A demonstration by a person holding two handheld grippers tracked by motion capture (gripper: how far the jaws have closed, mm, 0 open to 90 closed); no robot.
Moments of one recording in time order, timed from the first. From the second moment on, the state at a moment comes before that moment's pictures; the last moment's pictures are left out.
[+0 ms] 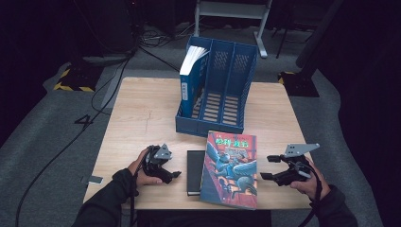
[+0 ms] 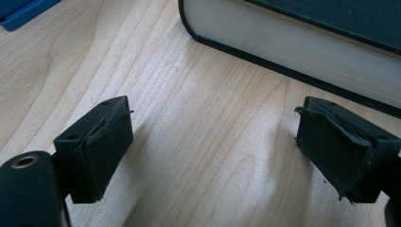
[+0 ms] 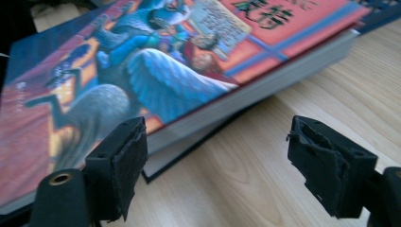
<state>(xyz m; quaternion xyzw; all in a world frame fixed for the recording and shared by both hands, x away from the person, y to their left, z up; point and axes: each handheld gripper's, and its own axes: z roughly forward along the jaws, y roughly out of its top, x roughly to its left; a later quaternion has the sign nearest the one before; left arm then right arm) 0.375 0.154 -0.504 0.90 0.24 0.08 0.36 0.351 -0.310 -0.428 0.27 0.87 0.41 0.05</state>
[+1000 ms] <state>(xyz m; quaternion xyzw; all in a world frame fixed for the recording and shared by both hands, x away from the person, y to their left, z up) 0.376 0.153 -0.504 0.90 0.24 0.08 0.36 0.347 -0.271 -0.430 0.25 0.91 0.34 -0.01</state>
